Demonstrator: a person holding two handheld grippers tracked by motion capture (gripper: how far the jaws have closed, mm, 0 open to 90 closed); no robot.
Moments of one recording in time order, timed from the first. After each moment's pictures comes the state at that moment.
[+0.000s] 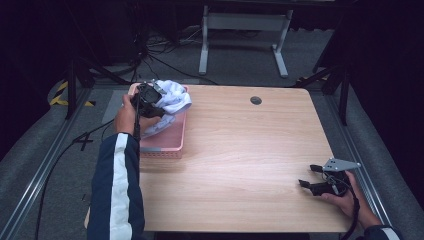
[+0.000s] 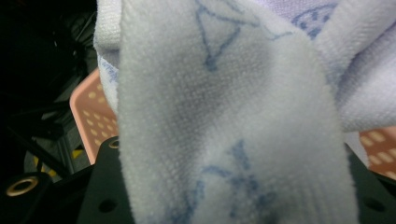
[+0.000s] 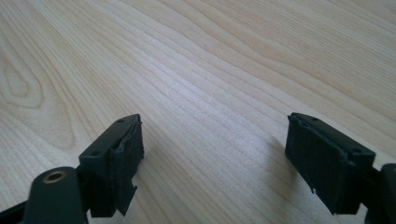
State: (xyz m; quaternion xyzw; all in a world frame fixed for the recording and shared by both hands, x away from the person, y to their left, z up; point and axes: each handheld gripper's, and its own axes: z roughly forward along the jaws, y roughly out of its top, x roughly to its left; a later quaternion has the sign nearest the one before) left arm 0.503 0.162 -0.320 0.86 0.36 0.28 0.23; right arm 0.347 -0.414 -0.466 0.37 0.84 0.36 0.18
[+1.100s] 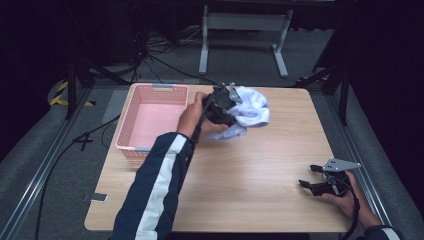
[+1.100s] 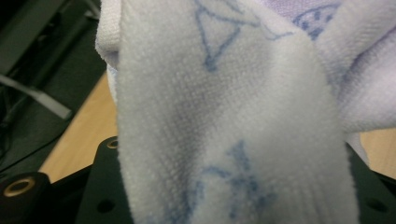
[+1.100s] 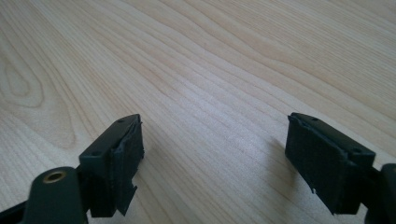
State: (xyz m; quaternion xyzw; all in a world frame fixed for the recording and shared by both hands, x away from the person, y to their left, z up) left arm 0.460 -0.029 -0.295 0.92 0.14 0.20 0.32; right arm 0.346 -0.414 -0.466 0.37 0.84 0.36 0.18
